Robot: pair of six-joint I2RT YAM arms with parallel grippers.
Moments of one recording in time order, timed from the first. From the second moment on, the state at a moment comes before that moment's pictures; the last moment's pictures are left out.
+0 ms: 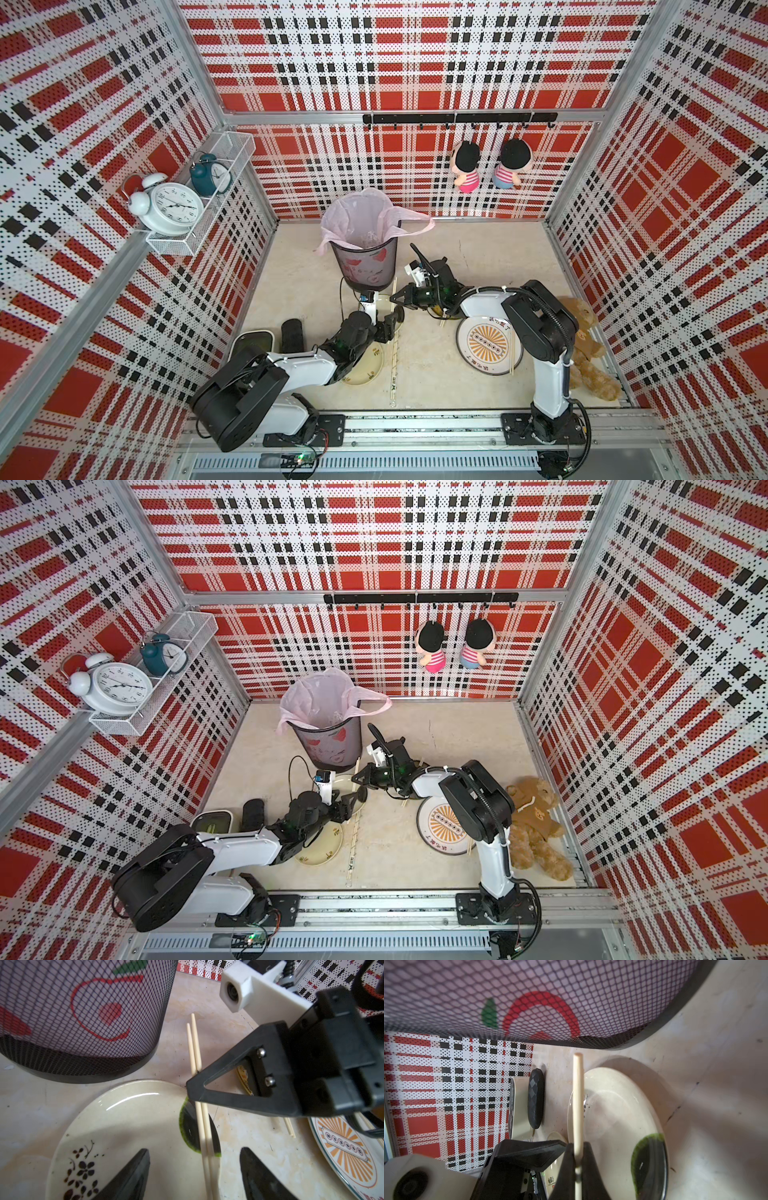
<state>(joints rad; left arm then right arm) -0.66 1.37 0.30 0.62 -0.12 -0.42 0.65 2.00 1.10 0.34 -0.65 0.87</state>
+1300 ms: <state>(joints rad) -0.63 1.61 0.40 0.69 -0.10 -0.41 0.65 2.12 1.16 0.33 -0.69 0.91</state>
